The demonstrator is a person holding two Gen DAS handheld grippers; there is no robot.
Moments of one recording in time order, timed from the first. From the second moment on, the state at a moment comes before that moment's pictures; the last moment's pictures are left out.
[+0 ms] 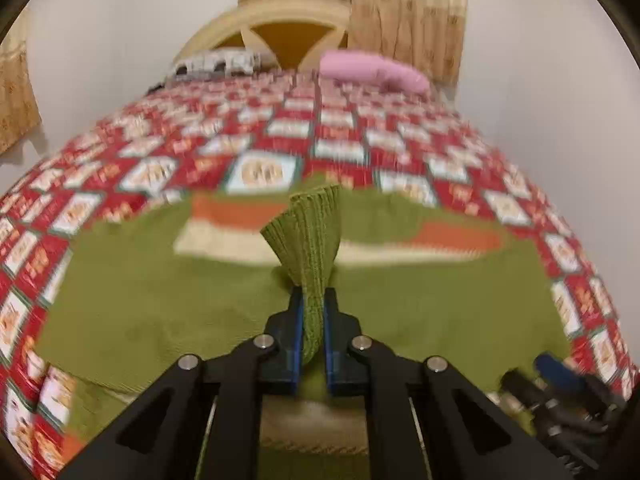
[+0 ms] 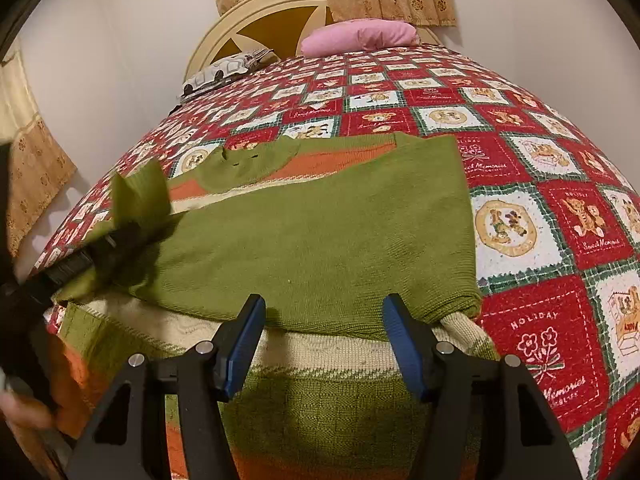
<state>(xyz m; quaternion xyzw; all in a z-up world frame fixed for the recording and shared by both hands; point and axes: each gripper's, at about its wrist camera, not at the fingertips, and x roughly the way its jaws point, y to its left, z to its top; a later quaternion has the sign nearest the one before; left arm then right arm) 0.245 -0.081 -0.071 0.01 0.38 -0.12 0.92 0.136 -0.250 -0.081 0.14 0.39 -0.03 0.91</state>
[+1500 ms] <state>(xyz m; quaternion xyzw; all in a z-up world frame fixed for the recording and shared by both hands) 0.219 0.123 -0.112 -0.24 0.42 0.06 0.87 0.180 -0.183 0.084 0.02 0.24 -0.01 0.97</state>
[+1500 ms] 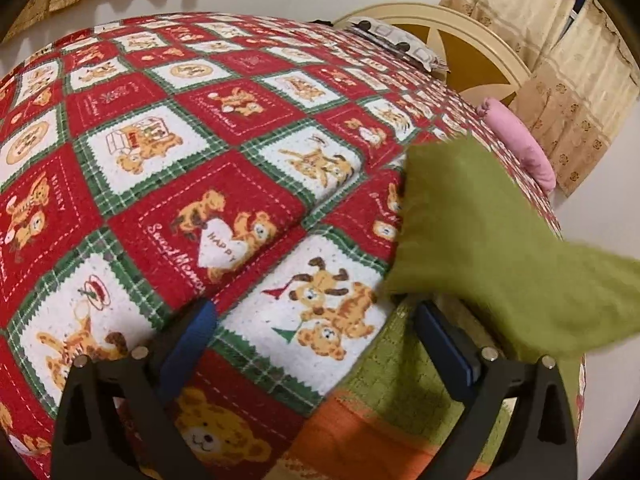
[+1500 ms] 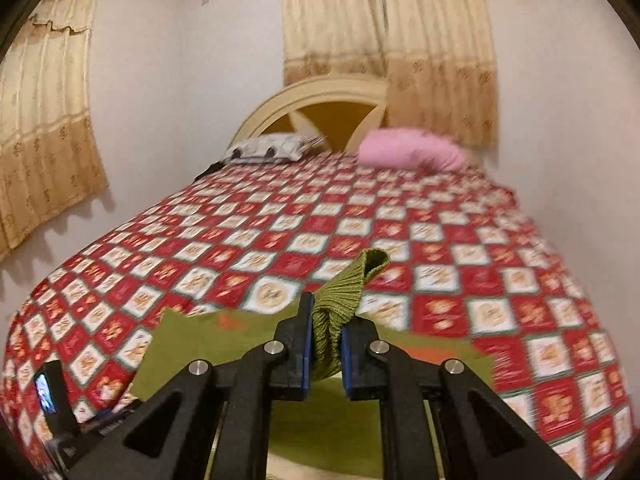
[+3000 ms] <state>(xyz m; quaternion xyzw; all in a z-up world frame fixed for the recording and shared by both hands) 0.220 0.118 -0.112 -0.21 0.42 0.08 0.88 0.154 -0.262 -0.069 0.07 0.43 -0.08 0.89</state>
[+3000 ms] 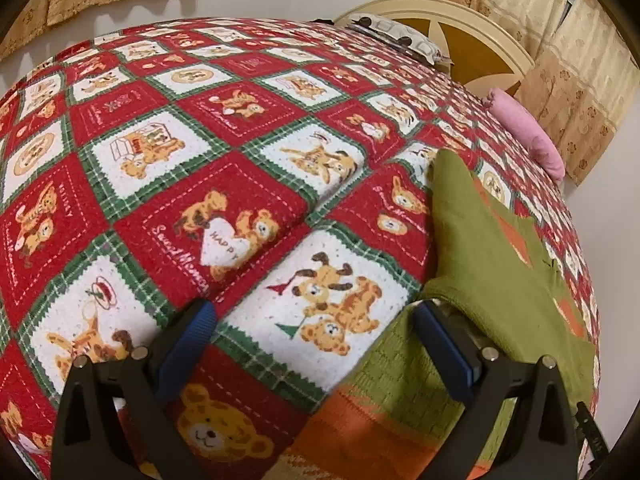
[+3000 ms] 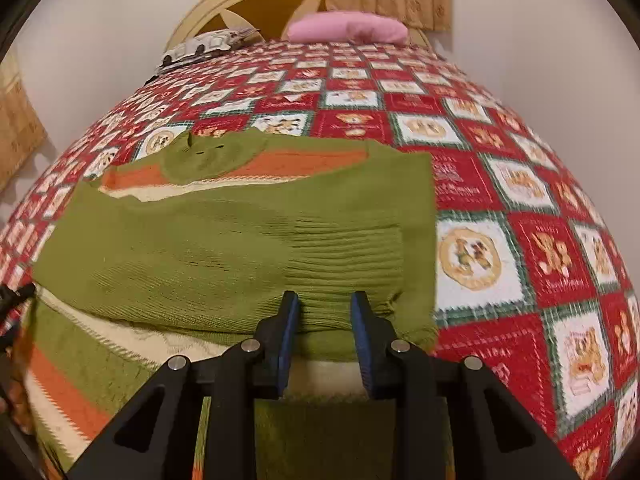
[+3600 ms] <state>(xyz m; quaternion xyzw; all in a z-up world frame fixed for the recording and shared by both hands) 0.088 0.133 -0.081 -0.01 0.42 -0.13 0.90 -0.086 -0.279 -0.039 0.09 0.39 -0.07 0.91</state>
